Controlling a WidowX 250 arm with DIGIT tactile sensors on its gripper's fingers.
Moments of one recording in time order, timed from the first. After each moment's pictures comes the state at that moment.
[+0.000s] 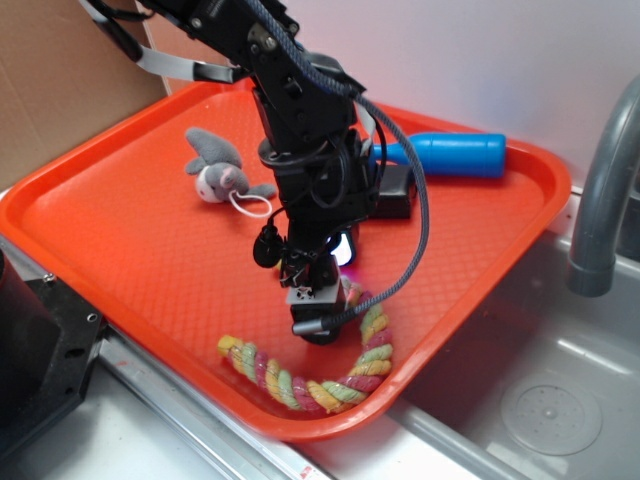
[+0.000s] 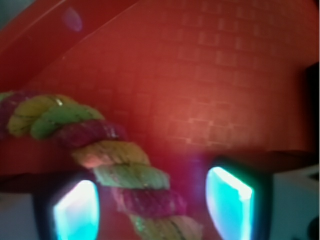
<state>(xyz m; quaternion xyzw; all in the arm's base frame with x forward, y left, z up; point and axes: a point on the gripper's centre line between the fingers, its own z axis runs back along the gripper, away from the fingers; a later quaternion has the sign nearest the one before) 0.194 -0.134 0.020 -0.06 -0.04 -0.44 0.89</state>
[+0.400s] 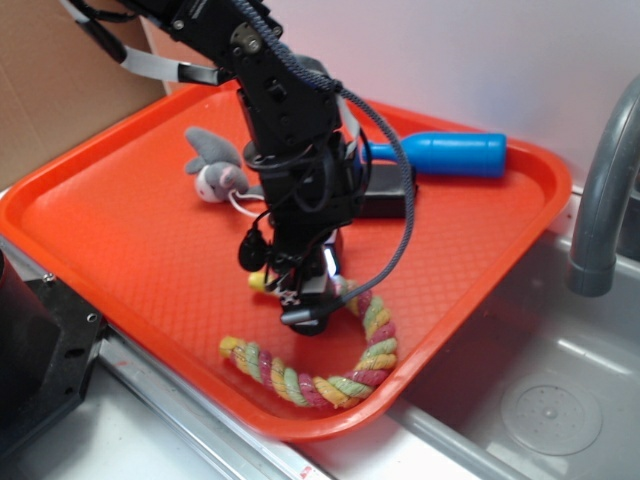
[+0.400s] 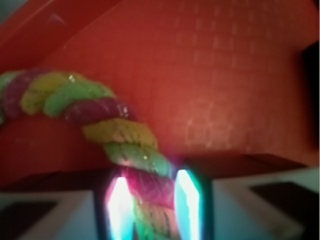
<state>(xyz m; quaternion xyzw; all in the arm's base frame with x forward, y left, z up) 0.185 -0.131 0.021 -0.05 -0.04 -0.45 0.89</state>
